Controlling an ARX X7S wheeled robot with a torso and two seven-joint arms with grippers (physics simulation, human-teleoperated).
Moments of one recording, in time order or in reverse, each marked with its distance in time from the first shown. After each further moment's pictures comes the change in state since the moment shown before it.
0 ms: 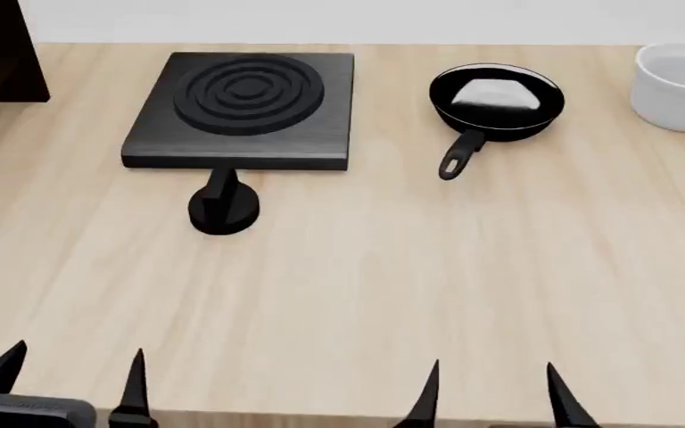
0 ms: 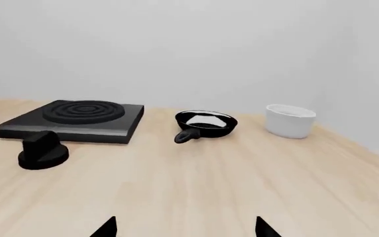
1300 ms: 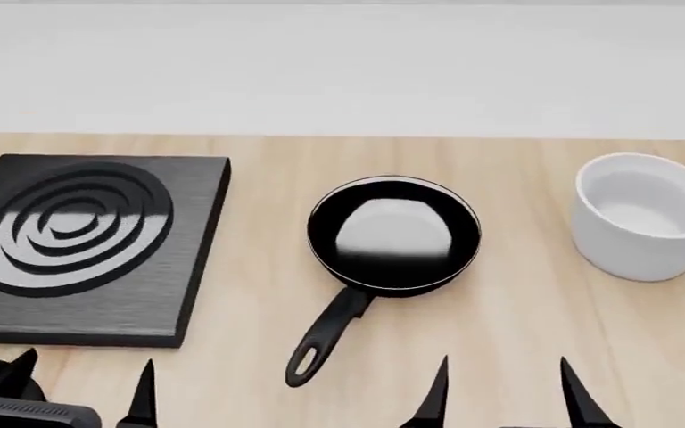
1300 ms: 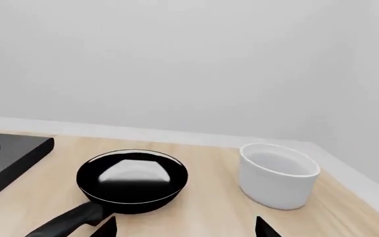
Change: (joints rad) left arm 0.000 -0.061 0.046 0.080 -0.096 -0.100 -0.066; right arm -0.012 0.069 -0.036 -0.079 0.030 0.038 0.069
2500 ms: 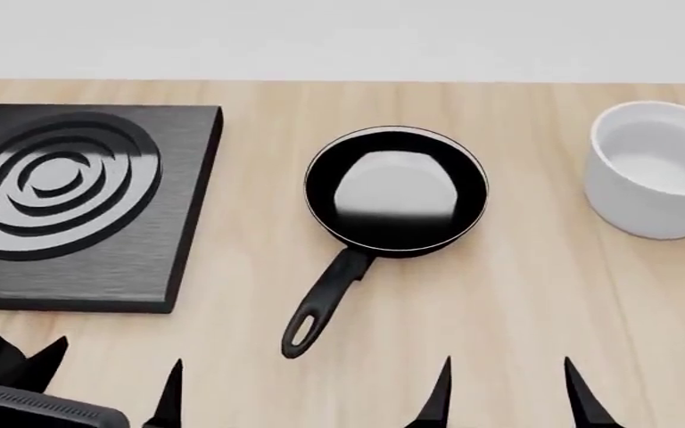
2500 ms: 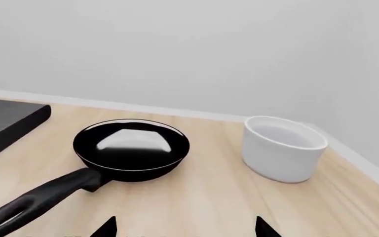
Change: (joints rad) left arm -0.045 -0.052 0.079 -0.005 -0.028 -0.009 -0.004; right arm -0.002 0.050 -0.030 -0.012 0.031 -0.003 0.048
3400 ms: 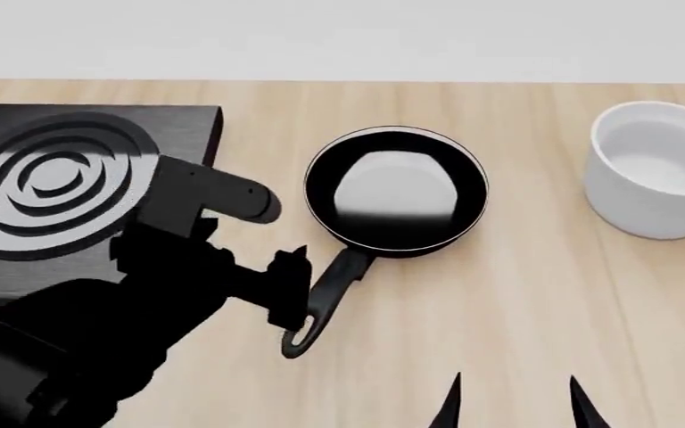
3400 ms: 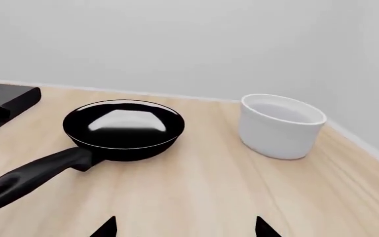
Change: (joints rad) left arm -0.808 0.167 0.141 -0.832 -0.156 -0.274 0.150; right arm -0.006 0.014 0.006 0.080 0.046 -0.036 0.018
